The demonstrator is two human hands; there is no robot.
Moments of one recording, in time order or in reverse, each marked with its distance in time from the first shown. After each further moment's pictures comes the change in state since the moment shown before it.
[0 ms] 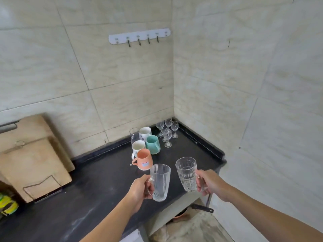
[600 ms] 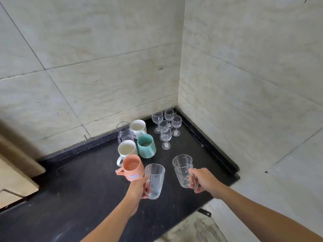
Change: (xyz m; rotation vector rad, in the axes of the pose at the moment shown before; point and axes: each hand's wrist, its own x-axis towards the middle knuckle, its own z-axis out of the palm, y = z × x) left_hand 0.215 0.008 0.028 0.019 0.138 -0.191; right_hand 0.228 -0.017 -0.036 -0.096 -0.065 0.179
